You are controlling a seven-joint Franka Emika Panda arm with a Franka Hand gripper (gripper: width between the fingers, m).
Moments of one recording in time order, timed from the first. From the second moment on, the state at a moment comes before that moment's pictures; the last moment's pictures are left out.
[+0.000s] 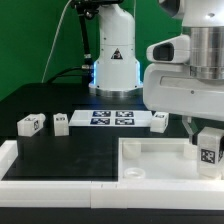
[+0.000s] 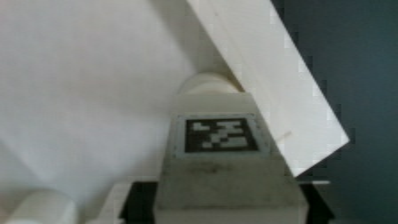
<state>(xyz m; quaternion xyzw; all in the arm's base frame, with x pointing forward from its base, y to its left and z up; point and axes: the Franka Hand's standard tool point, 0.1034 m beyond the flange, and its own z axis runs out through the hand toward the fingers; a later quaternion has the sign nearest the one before) 0.642 0.115 0.076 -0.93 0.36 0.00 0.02</state>
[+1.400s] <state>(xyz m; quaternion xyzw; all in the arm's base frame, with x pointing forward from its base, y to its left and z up) 0.641 0.117 0.076 -0.90 0.44 0.00 0.03</state>
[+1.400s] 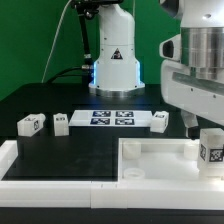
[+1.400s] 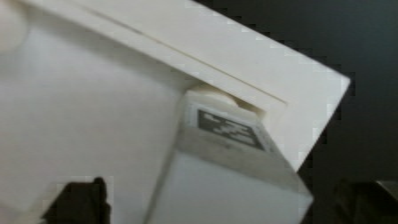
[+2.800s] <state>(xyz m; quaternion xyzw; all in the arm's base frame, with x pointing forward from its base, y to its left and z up) 0.640 0.116 0.075 -1.00 0.05 -0.01 0.02</state>
